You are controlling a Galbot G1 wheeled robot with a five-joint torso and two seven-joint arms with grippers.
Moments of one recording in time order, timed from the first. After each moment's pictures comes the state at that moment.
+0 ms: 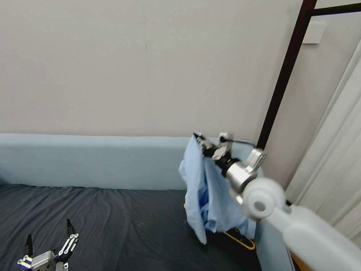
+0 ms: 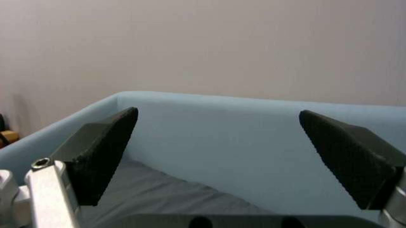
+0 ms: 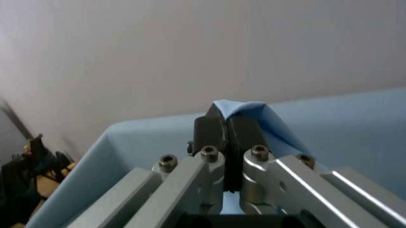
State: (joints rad) left arm 1.70 -1.38 -0.65 -1.97 -0.06 -0.45 -0.58; right arm -0.55 0.96 -0.30 1.89 1.17 -0.01 0.23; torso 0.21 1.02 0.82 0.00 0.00
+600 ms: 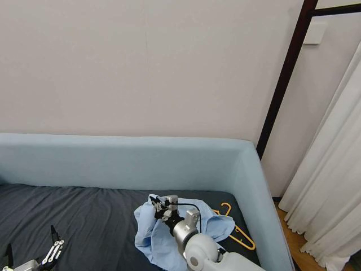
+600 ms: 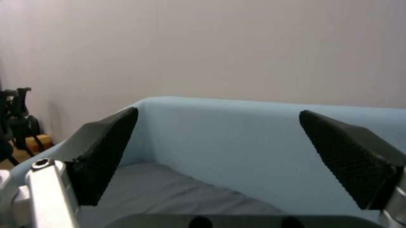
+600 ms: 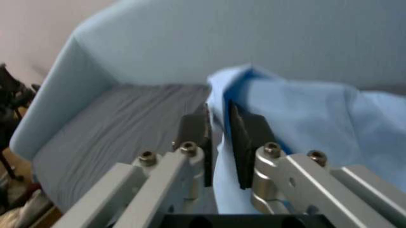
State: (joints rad) left arm 1.75 -1.39 -0.72 -1.98 -0.06 -0.48 -0.61; right arm -0.66 1.24 -0.55 1.62 1.03 -0.06 0.37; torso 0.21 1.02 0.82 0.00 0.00
